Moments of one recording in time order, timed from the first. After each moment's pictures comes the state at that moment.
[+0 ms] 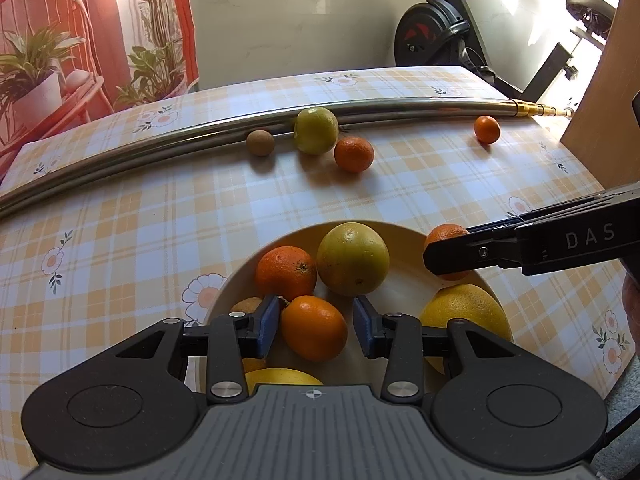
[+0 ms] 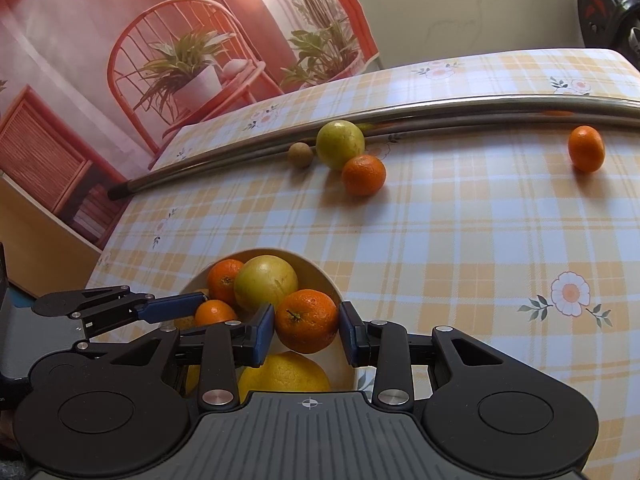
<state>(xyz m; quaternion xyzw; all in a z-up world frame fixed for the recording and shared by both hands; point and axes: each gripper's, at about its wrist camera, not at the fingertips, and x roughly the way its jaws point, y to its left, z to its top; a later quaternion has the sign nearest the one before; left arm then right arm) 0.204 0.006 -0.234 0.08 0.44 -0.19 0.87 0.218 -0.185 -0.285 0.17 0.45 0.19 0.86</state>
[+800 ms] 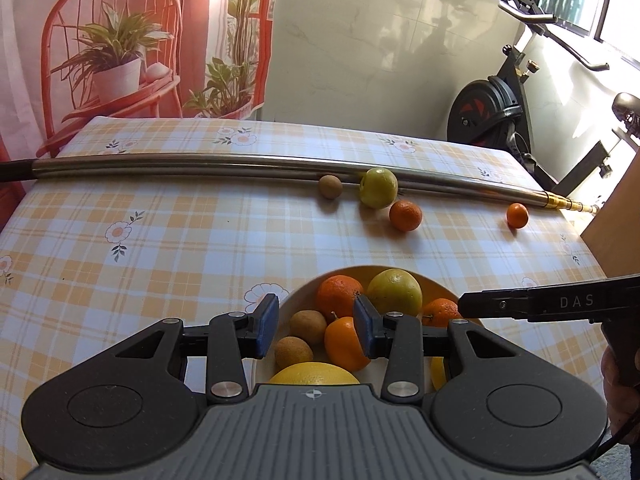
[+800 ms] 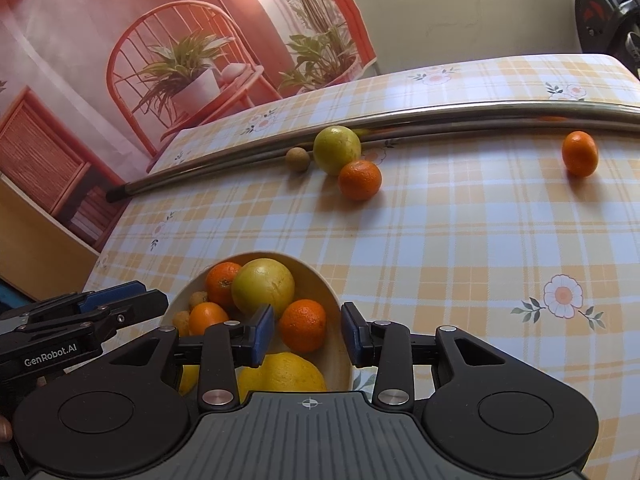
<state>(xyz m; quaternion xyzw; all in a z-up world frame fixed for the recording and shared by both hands) 0.183 0.047 -0.204 -0.02 0.39 -0.11 0.91 0.216 -0.190 -0.283 0.17 0.45 0.18 0.86</state>
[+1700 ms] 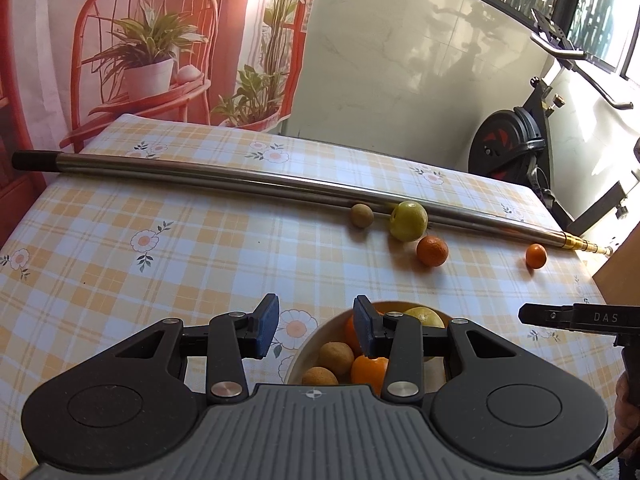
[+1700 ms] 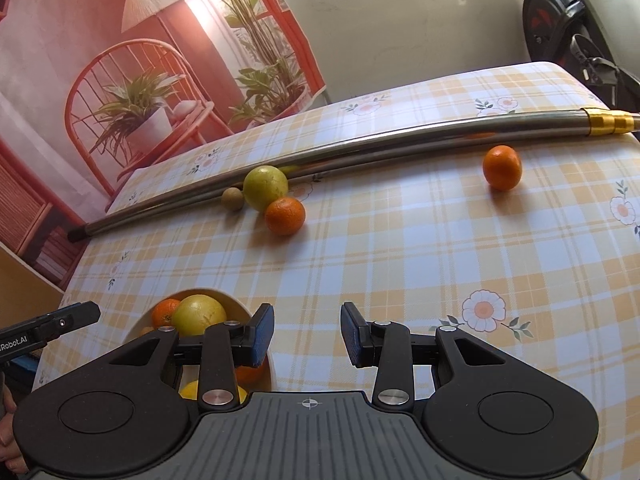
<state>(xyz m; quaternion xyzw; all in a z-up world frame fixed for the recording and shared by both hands) 0.195 0.067 -0.194 -0.06 0.38 -0.07 0.92 0.212 -0.232 -0.281 0.18 0.42 0.10 0.88</state>
